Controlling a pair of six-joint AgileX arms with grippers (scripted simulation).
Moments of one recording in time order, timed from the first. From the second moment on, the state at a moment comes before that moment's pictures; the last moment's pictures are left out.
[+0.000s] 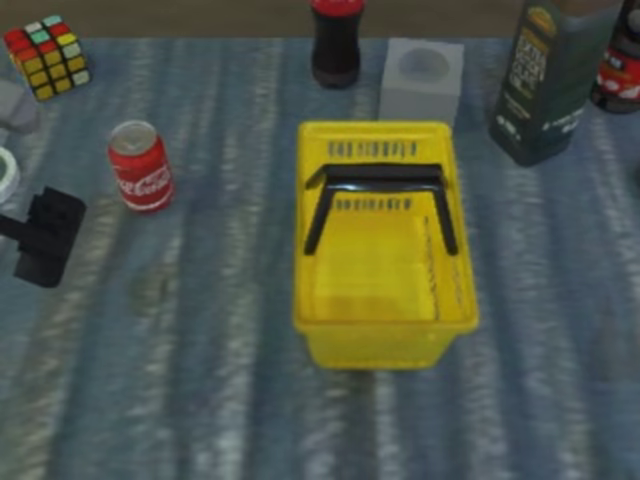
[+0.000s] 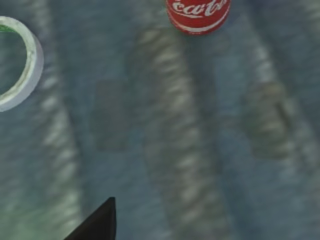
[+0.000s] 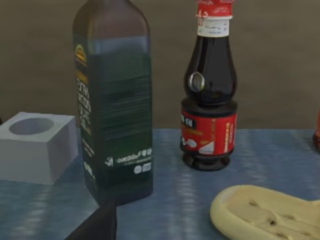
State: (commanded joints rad) left arm -0.12 1.12 0.95 -0.76 0.04 0.28; right arm 0.00 0.00 0.00 0.00 0.00 0.00
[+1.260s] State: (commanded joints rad) left arm -0.17 2.55 2.52 -1.54 0.01 0.66; right arm 0.00 0.00 0.00 0.00 0.00 0.00
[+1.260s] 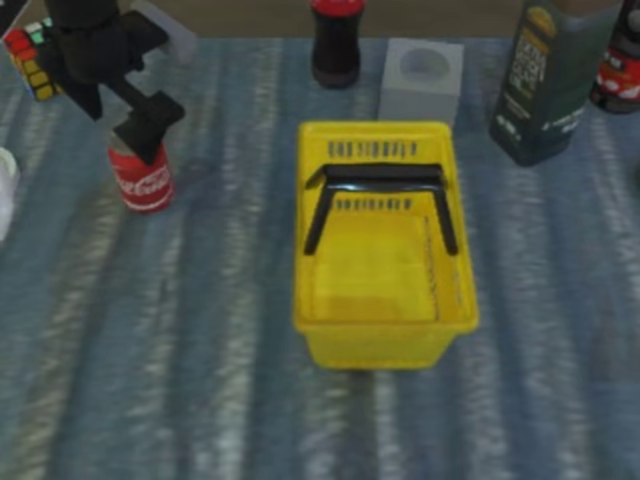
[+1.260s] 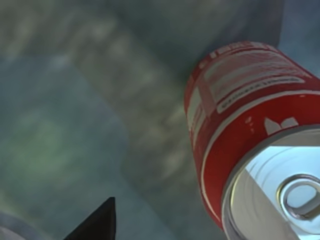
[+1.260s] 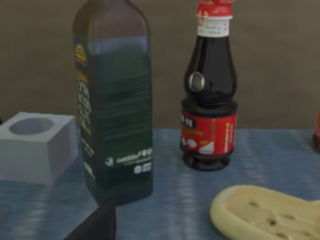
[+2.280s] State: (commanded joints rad) left arm -0.17 2.51 2.25 -1.31 0.01 0.66; right arm 0.00 0.00 0.00 0.00 0.00 0.00
